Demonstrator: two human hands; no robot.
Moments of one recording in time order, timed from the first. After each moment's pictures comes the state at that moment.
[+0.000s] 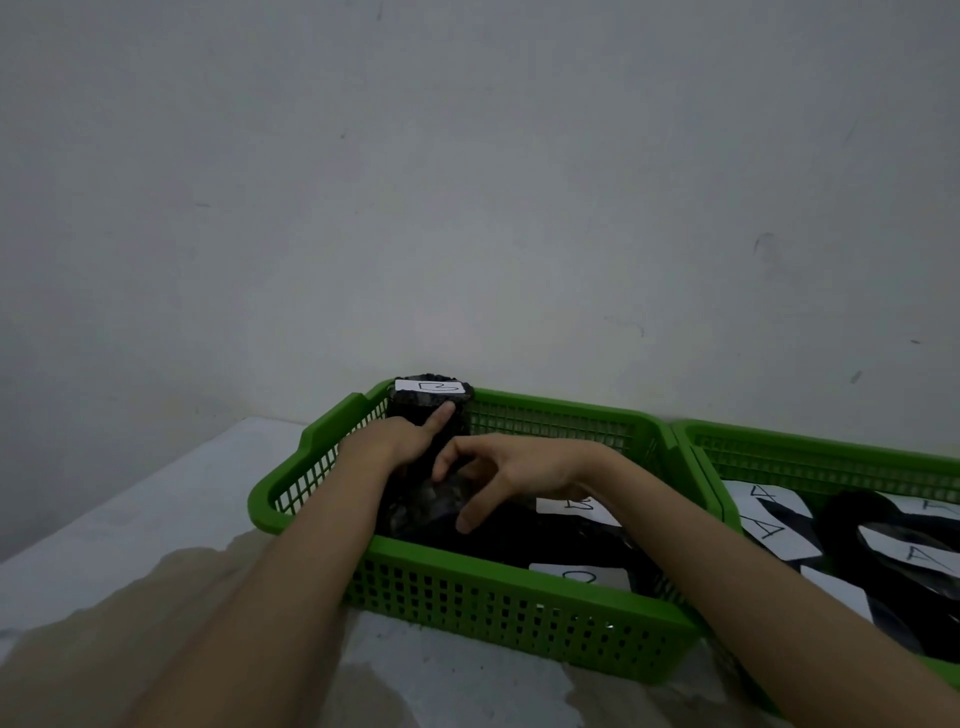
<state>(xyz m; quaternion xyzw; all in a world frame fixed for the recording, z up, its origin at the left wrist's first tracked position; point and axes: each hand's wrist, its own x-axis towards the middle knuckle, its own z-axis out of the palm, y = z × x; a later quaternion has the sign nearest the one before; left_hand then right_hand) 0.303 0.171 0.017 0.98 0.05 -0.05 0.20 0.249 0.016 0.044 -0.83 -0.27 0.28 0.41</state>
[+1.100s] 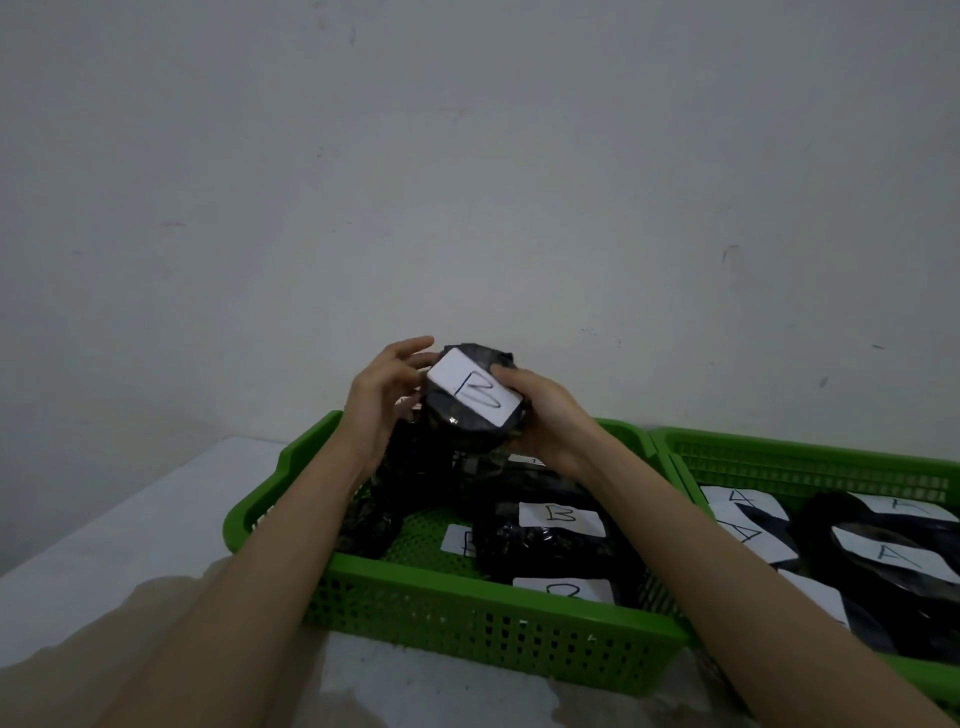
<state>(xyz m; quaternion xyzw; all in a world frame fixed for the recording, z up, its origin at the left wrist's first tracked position) 0.280 0.160 0.054 0.59 -0.19 0.06 0.78 0.262 -0.001 0.063 -0.67 -0.04 0.04 0.74</state>
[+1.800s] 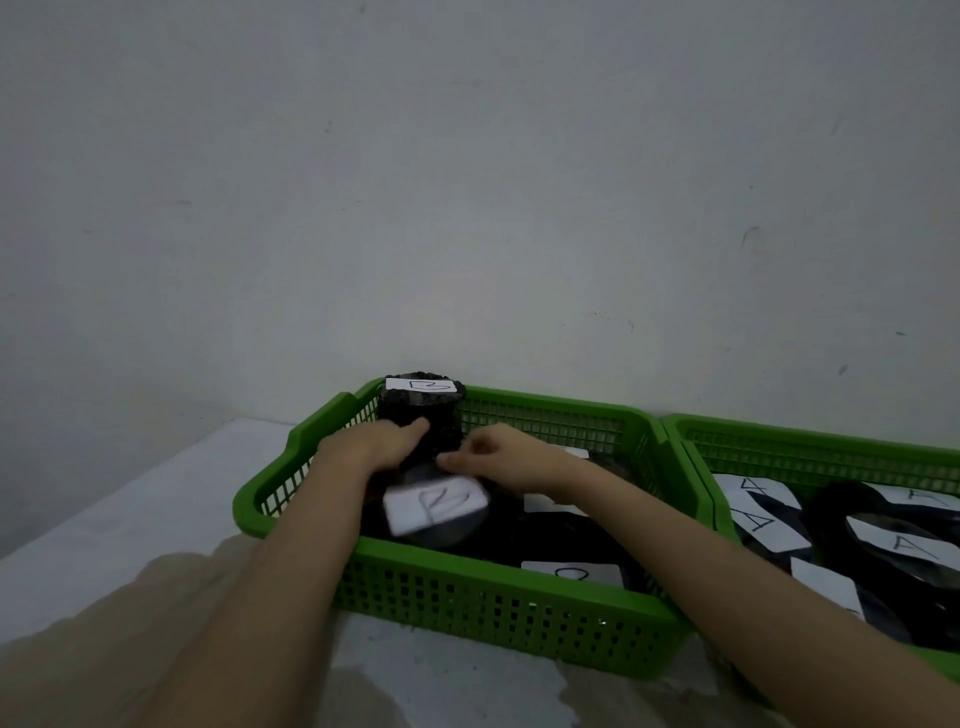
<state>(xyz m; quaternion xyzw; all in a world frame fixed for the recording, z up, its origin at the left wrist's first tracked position) 0.291 0.175 0.021 0.95 0.05 -0.08 0.30 0.263 0.016 0.024 -0.92 -0.19 0.07 0.34</state>
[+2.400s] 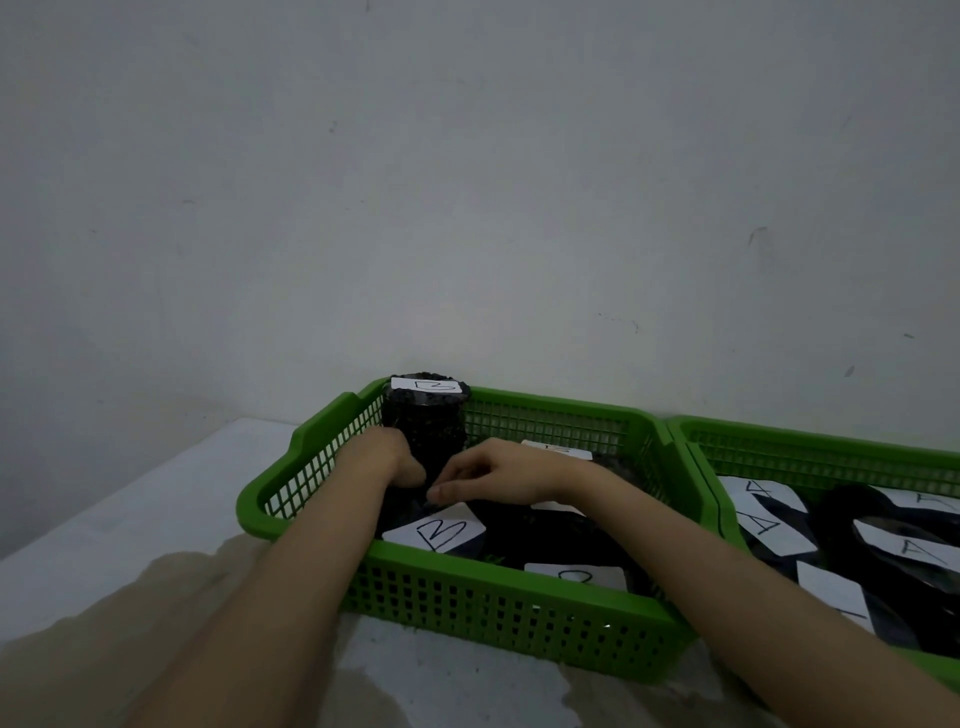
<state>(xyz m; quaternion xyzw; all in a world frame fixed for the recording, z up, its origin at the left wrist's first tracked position) 0.283 0.163 0.024 0.99 0.04 -0.08 0.11 0.261 0.017 0.023 -0.92 -0.25 0.12 0.26</state>
